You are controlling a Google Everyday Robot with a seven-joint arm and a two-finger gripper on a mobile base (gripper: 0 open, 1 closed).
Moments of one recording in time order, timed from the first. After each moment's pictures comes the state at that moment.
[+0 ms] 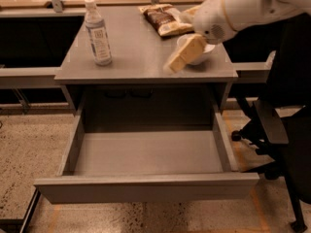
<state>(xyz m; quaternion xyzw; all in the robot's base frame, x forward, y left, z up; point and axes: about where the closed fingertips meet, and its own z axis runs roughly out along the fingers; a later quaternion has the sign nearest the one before) 0.607 -0.045 0.977 -0.59 0.68 0.18 0.41</state>
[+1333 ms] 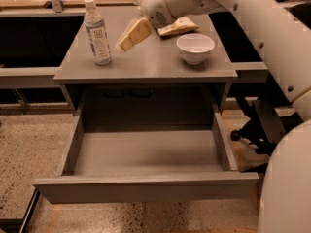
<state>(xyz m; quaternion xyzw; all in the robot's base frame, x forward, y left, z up) 0.693 0.072 0.992 -0.61 0.60 0.21 0.48</state>
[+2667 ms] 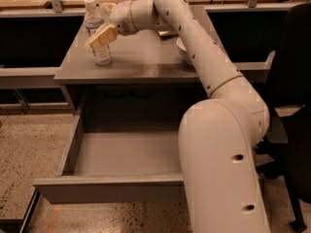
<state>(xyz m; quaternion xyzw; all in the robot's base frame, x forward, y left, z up) 0.782 0.185 0.948 -0.58 0.54 0.33 0.52</state>
